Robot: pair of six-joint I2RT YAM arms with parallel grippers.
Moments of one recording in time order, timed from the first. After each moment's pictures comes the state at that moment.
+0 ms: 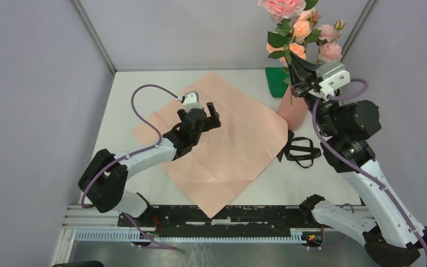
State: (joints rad) left arm -0.75 1.46 0.87 0.17 -0.53 -0.62; right arm 0.57 0.96 1.28 0.19 -0.03 -0.36
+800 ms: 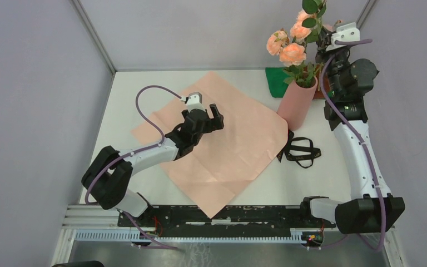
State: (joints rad) left arm -0.73 1.49 0.85 0.24 -0.41 -0.63; right arm 0.05 1.22 1.33 0.31 -0.14 -0.29
